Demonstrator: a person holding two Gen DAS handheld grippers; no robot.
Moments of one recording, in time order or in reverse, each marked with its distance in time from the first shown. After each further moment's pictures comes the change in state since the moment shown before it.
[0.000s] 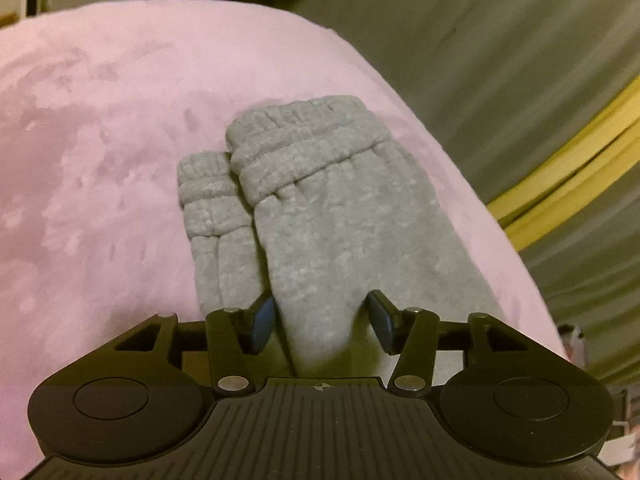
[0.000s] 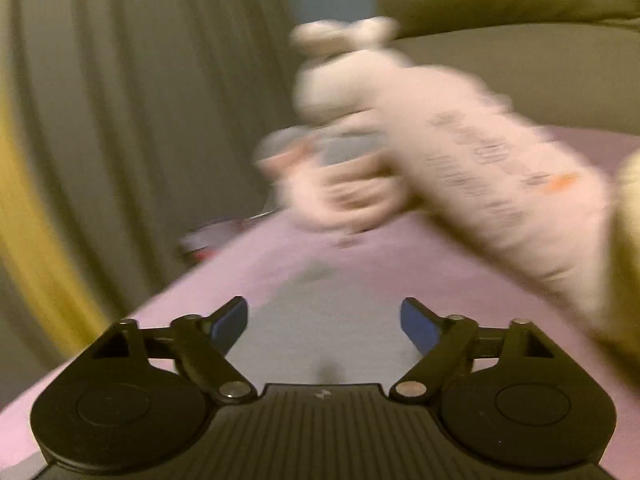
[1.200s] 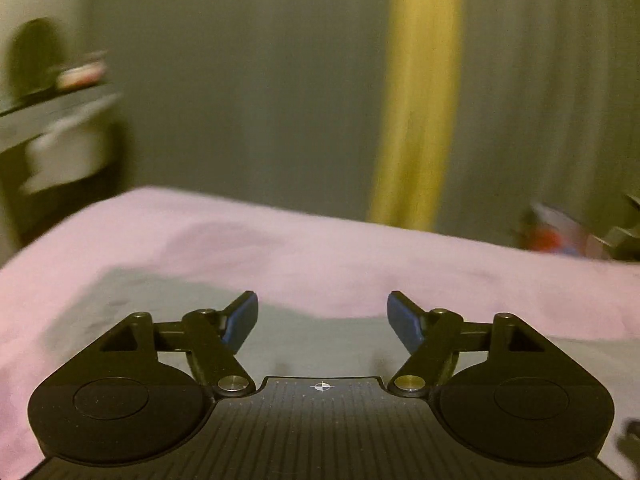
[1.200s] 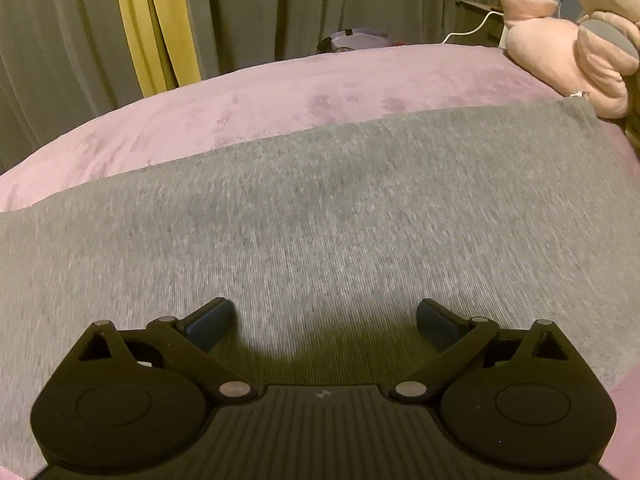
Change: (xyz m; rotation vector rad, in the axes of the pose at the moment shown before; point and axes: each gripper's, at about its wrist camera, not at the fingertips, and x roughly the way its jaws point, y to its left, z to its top) left arm -0.044 -0.164 -0.089 0.800 -0.241 -0.145; right arm 0.052 0.131 -0.128 -0.464 0.480 0.130
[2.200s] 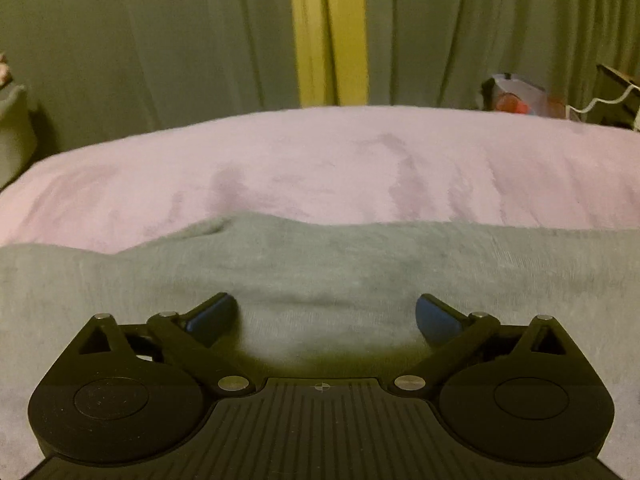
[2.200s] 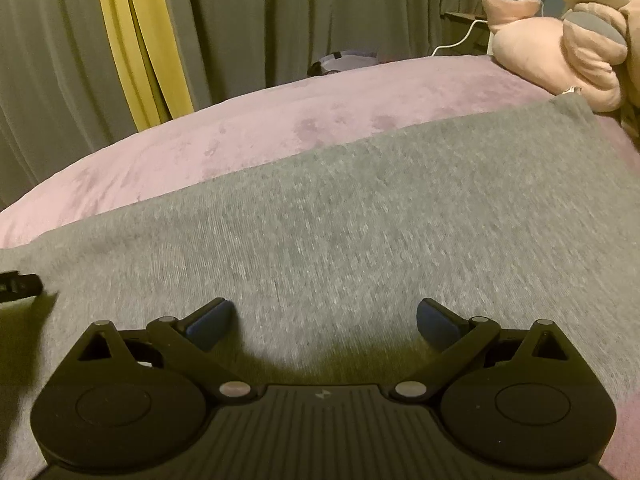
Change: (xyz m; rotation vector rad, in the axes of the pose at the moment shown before) left arm 0.106 -0.112 -0.050 0.189 0.271 -0.002; right arm 0.009 -0.008 0.000 0.069 -0.091 0.018
